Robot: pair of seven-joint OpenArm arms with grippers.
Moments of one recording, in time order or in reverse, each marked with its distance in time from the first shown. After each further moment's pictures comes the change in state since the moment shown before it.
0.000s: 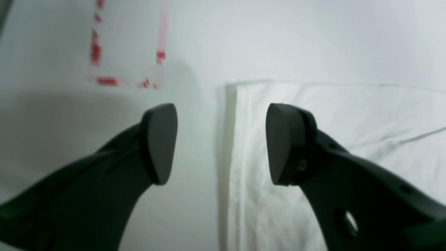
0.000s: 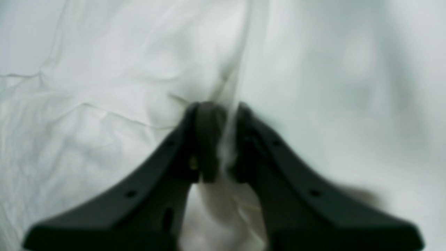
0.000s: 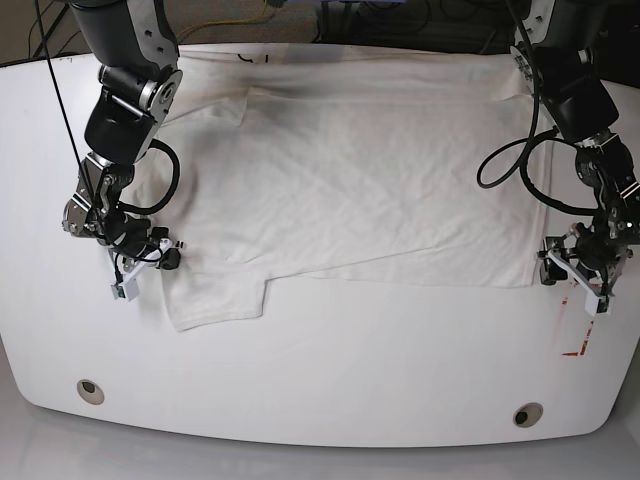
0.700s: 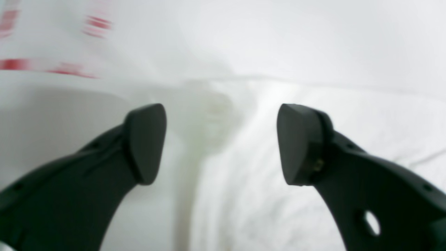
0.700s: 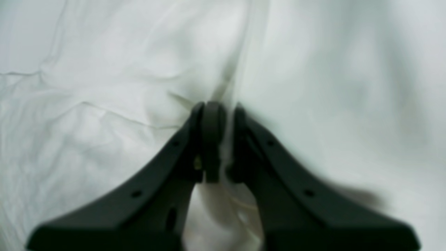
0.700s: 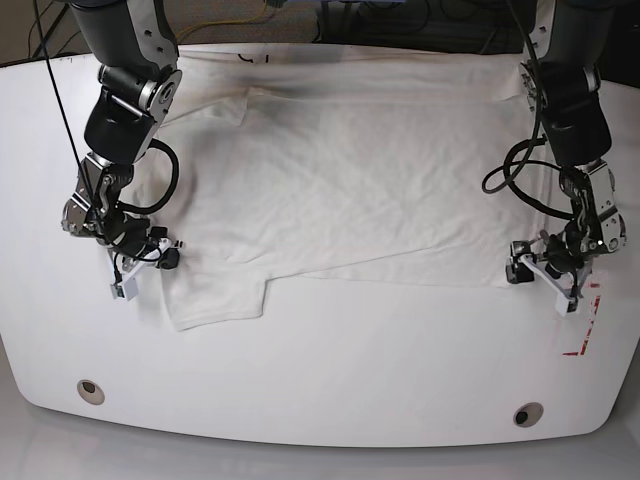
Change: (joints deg) left arm -6.6 -1.1 8.7 -21.9 -0.2 4.0 -10.4; right arm 0.0 0.1 0.0 -0.1 0.0 0.0 -0.1
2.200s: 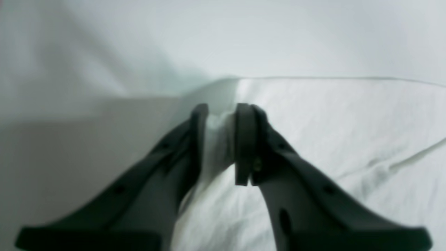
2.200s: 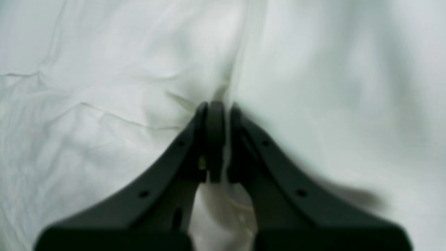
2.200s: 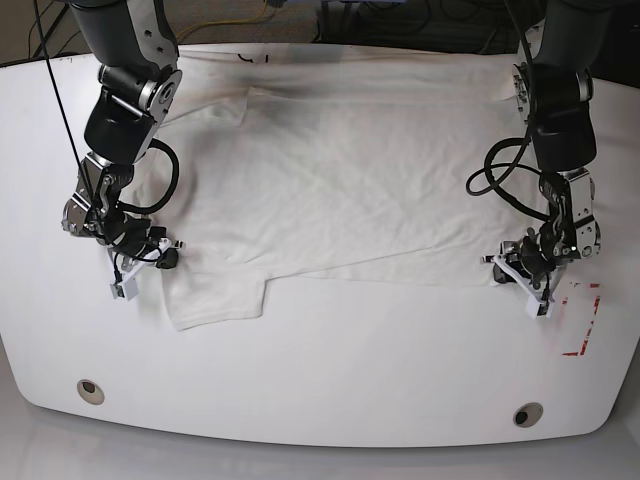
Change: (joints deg) left arm -1.0 2.0 6.7 -3.7 -0.4 0.2 -3.8; right arm 0.0 0.0 0.0 0.0 0.0 0.0 0.0
